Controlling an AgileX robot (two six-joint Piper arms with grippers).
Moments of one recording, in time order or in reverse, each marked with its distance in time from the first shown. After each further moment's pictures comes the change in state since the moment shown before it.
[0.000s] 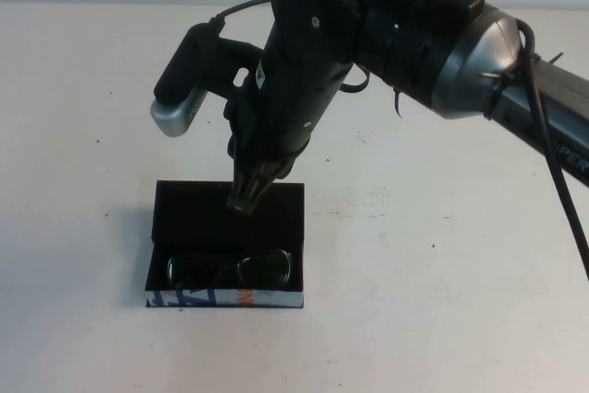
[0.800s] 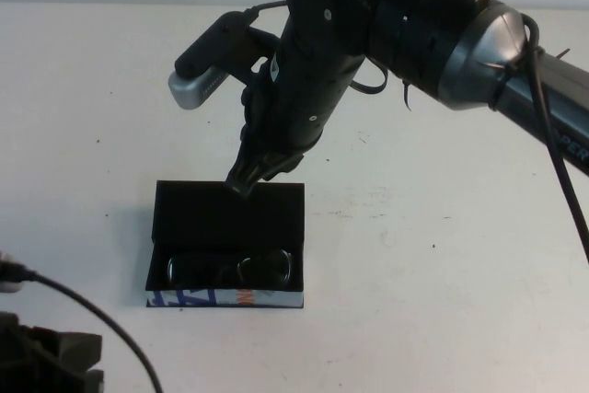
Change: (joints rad) right arm -0.036 0.008 0.000 0.005 0.001 0.185; left arm -0.354 0.720 -0.417 -0.227 0.385 0.082
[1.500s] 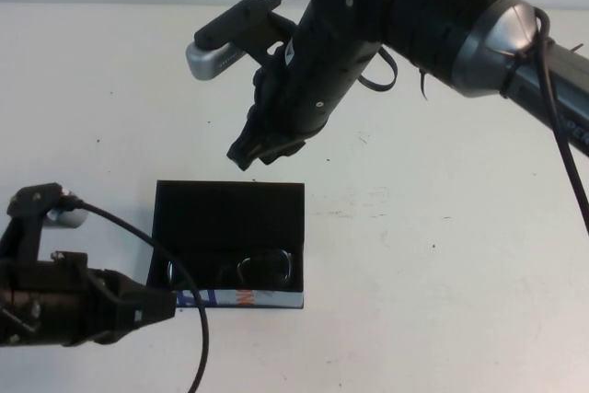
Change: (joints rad) right arm -0.056 0.014 0.000 0.067 -0.056 0.048; left arm 0.291 0.499 -0.109 -0.831 0.259 1.037
